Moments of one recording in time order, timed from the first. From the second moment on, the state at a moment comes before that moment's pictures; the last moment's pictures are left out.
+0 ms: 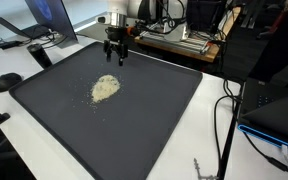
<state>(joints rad) -0.81 0.33 0.44 -2.58 -0.64 3.34 0.34</state>
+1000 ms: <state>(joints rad) -1.49 0.61 1.06 -2.31 -0.40 2.81 -0.05</state>
